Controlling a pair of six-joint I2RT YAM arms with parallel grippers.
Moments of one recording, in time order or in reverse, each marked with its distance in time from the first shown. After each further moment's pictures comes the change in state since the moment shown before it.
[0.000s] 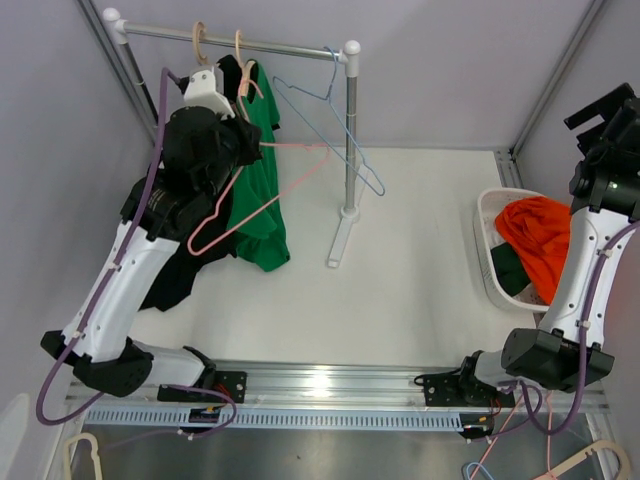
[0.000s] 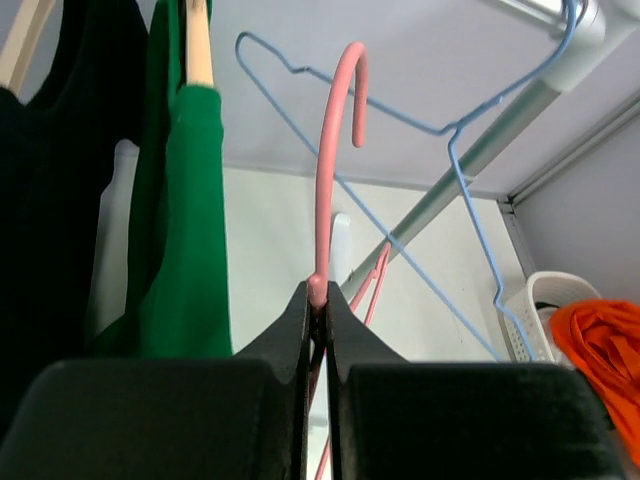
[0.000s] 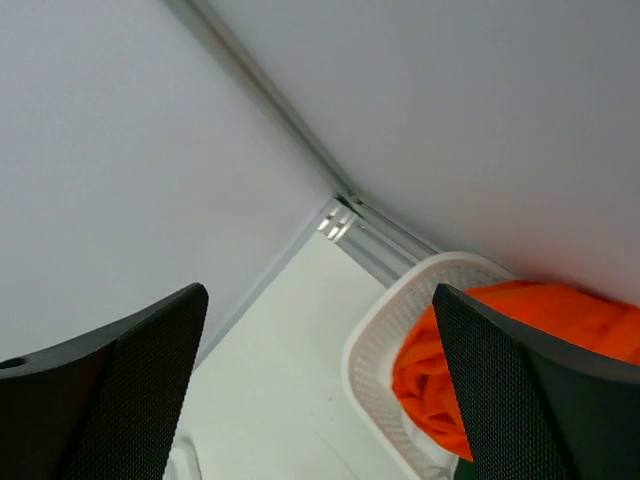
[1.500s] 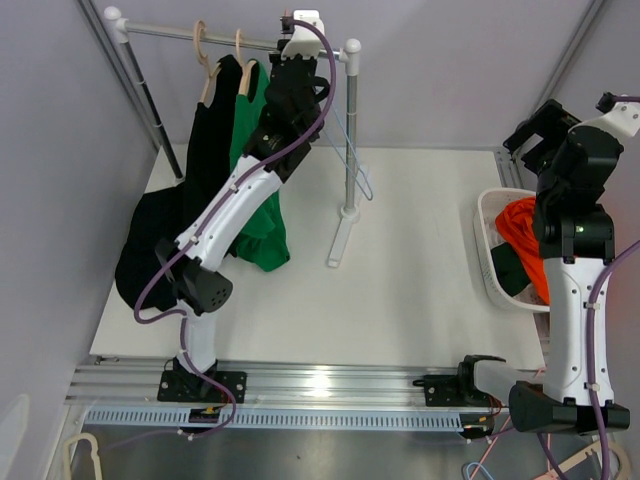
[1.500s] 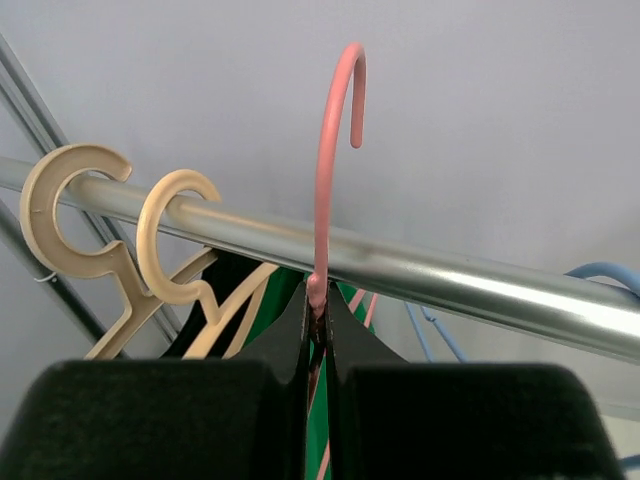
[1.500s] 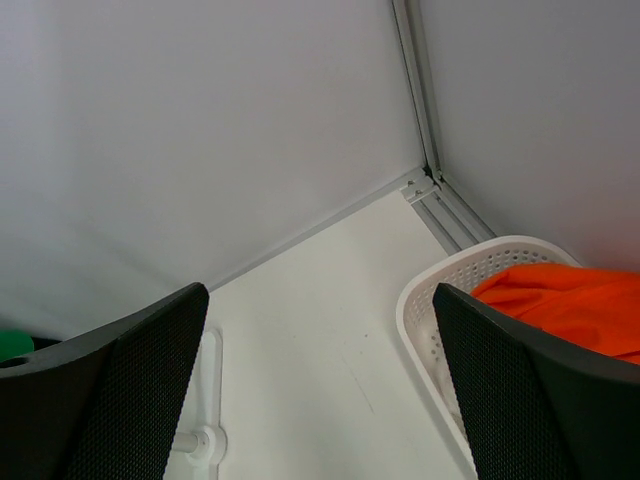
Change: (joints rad) left arm -0.100 0.673 0.528 0.627 -0.553 0.798; right arm 0.360 -0.243 -0.148 0.032 0.067 -0.168
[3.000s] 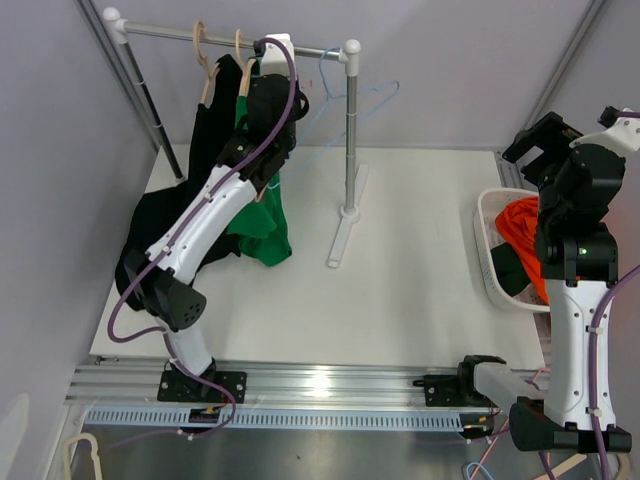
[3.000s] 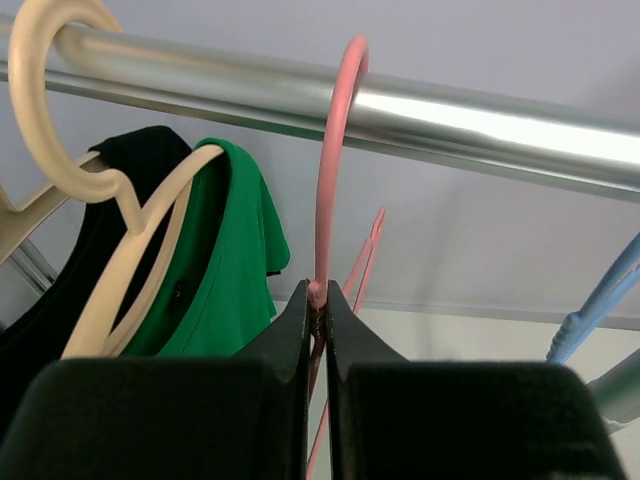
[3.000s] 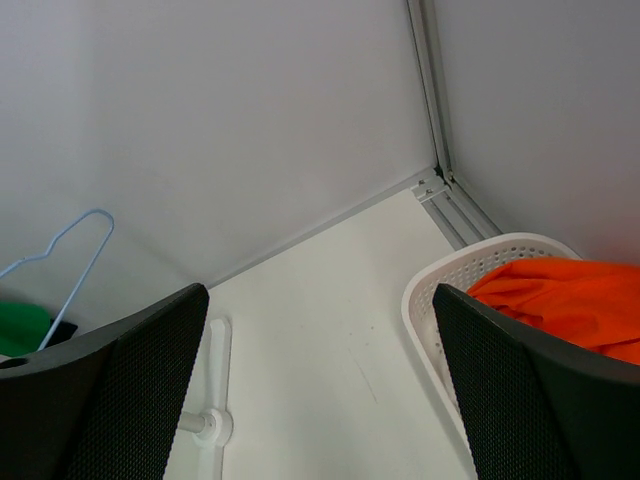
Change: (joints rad) left arm 0.072 -0.184 -0.291 -0.158 0.253 -0.406; right arm 0.013 -0.097 -0.064 0.000 -0.027 -0.008
